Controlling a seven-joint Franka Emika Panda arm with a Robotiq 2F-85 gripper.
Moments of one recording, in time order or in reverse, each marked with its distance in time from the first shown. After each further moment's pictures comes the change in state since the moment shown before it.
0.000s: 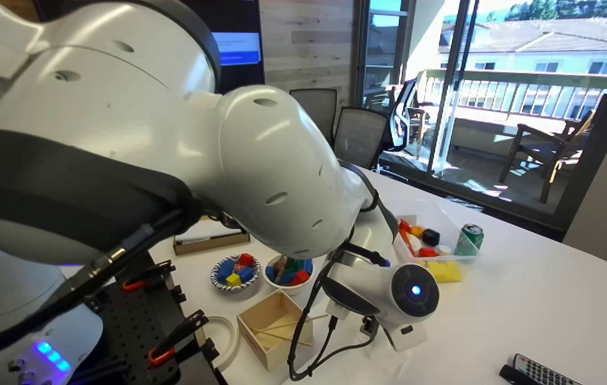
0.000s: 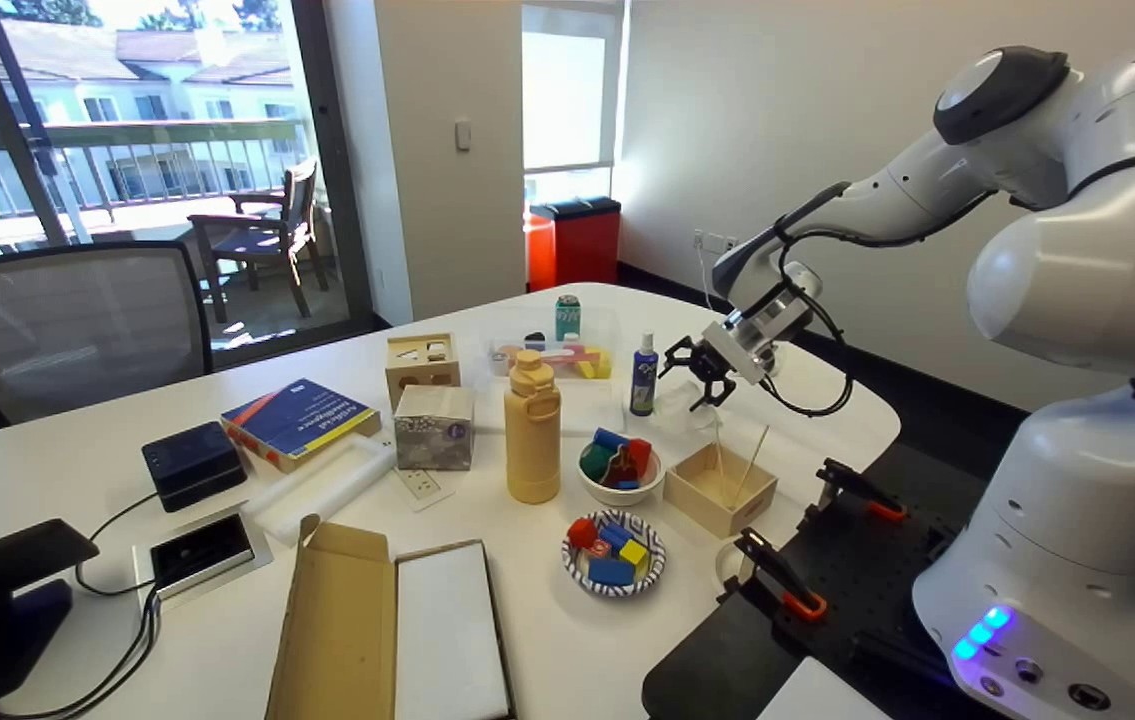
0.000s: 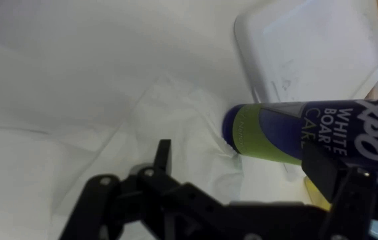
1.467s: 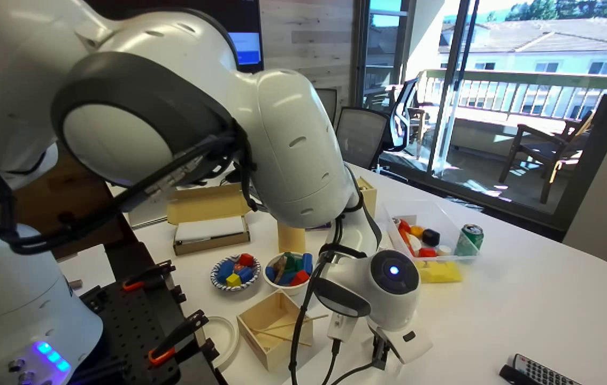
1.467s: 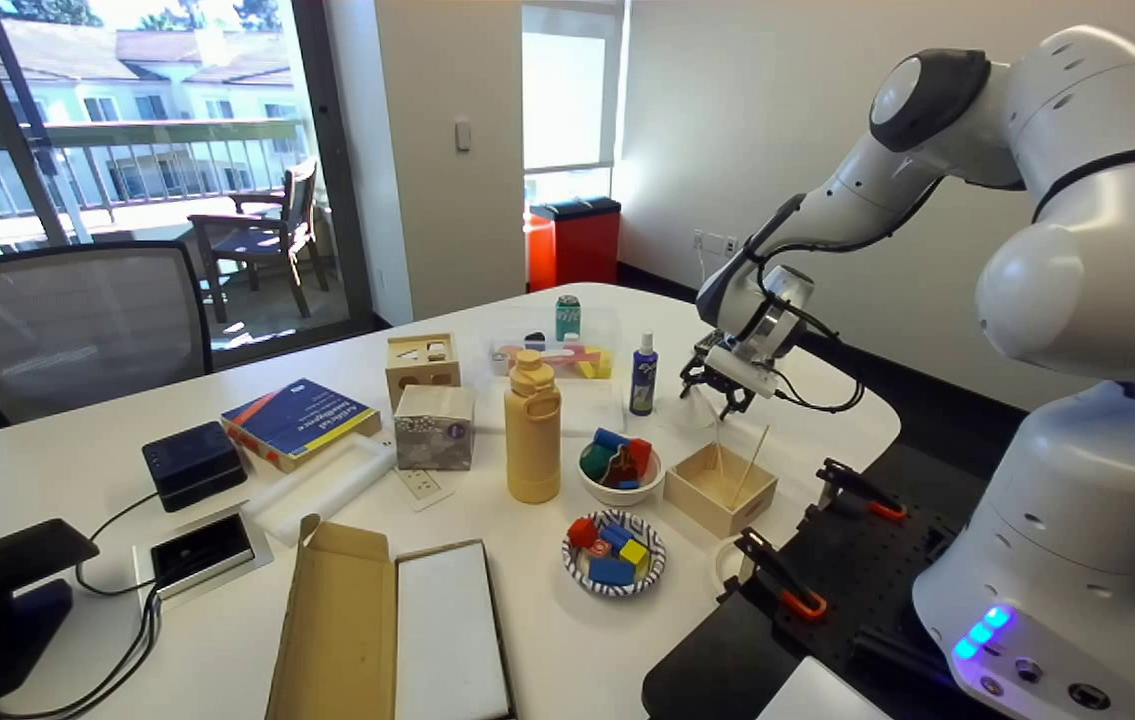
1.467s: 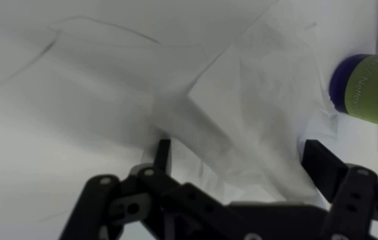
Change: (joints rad) arm 0.279 -0.063 -0.282 -0.007 0.068 0.207 -0.050
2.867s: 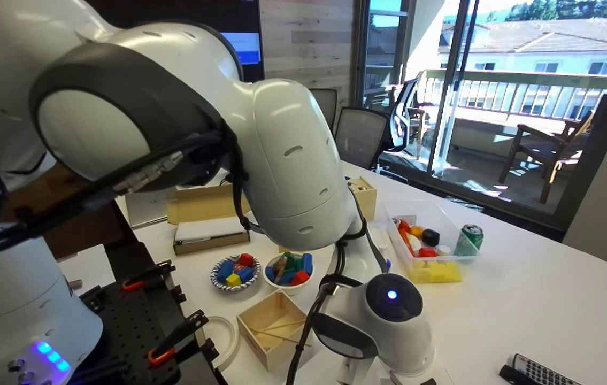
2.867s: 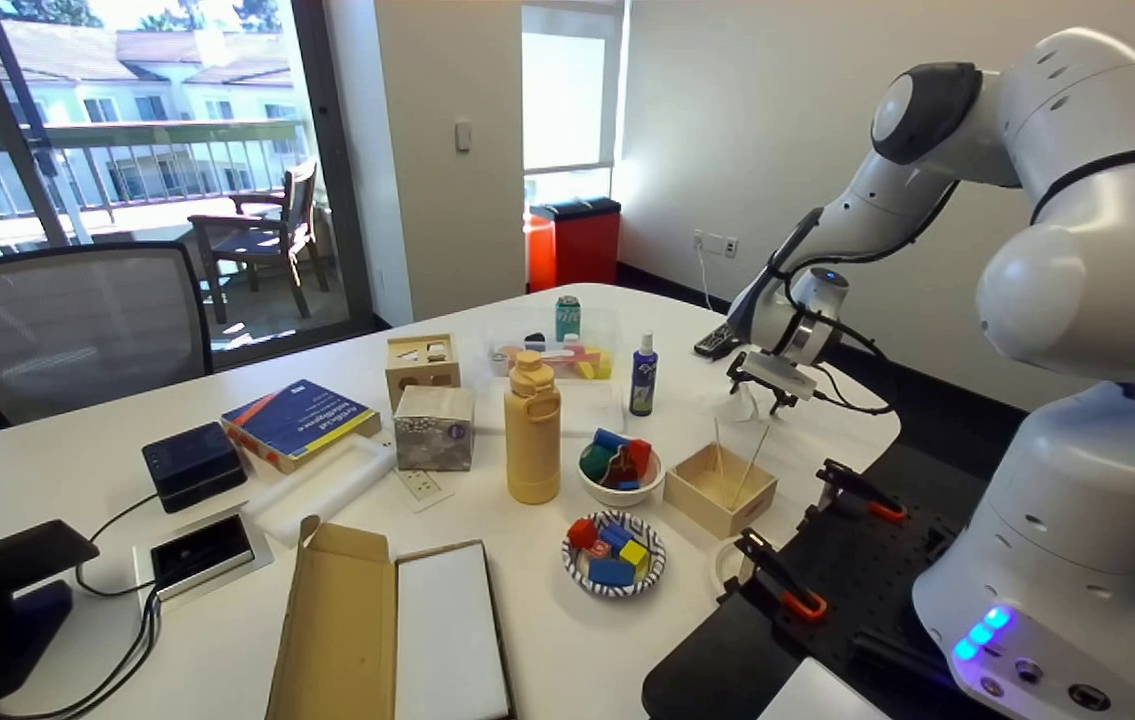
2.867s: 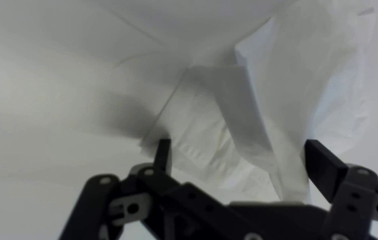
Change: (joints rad) arm 0.010 0.002 -0.145 0.003 -0.059 0.174 0.103
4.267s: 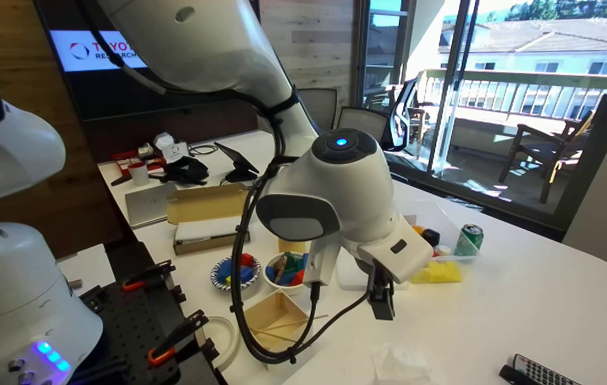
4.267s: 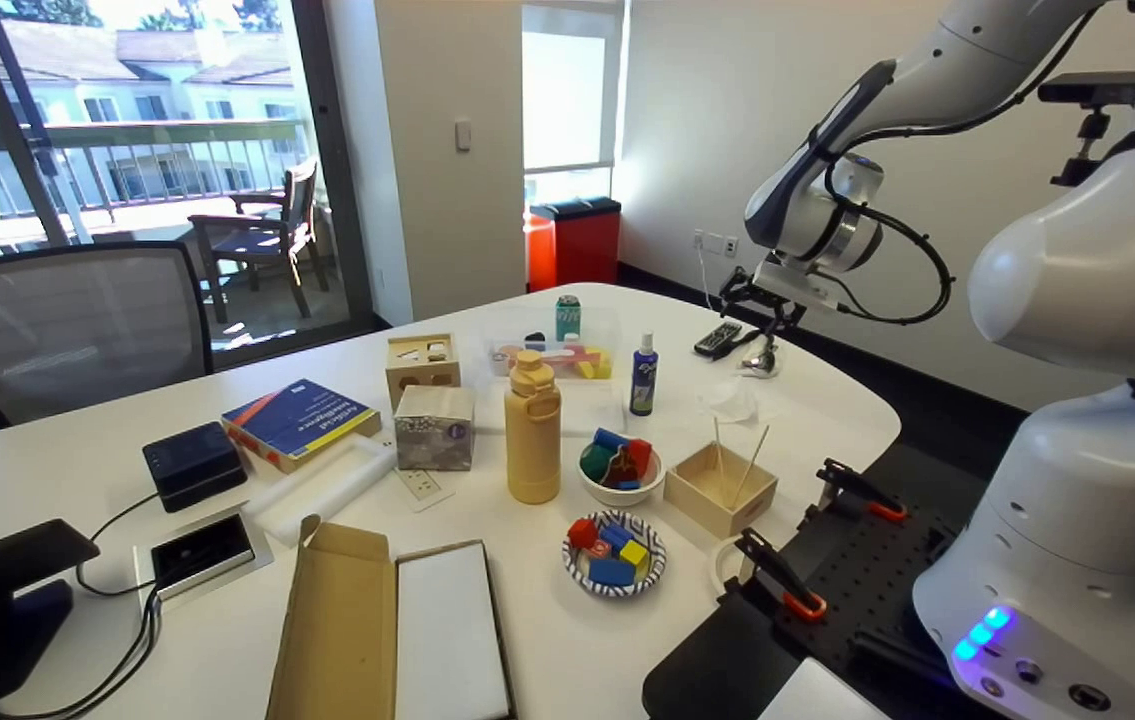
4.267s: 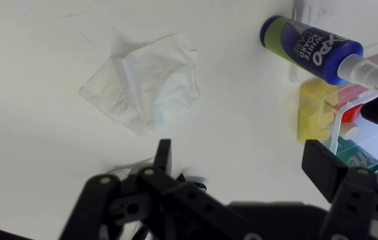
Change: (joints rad) arm -0.250 -0.593 0.324 -0.510 -0.118 -0.065 -0.014
